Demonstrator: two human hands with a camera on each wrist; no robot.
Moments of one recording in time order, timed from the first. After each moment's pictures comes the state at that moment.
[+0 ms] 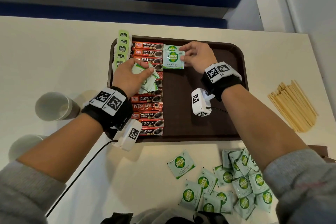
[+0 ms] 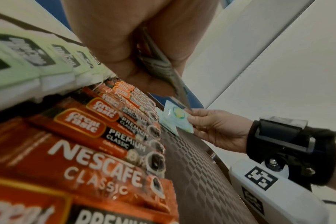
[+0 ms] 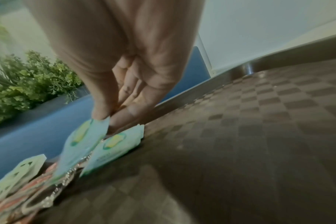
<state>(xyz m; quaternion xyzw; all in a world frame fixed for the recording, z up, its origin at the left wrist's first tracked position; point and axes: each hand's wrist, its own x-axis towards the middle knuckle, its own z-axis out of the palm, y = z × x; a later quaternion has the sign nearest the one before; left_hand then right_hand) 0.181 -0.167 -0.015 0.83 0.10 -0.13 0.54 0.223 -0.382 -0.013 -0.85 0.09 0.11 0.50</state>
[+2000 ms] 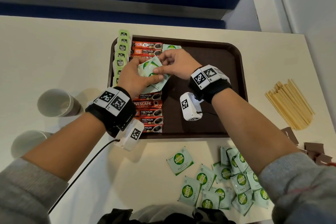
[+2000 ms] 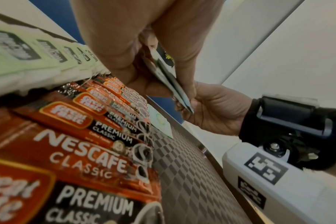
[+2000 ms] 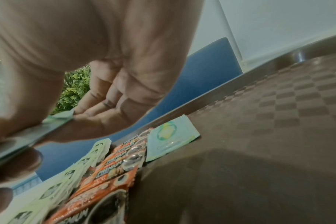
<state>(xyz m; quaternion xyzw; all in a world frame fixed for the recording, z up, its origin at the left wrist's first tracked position) 0.167 -0.175 0.003 0.80 0.08 -0.17 0.56 0.205 -0.338 0.010 -0.83 -0.05 0.24 0.50</state>
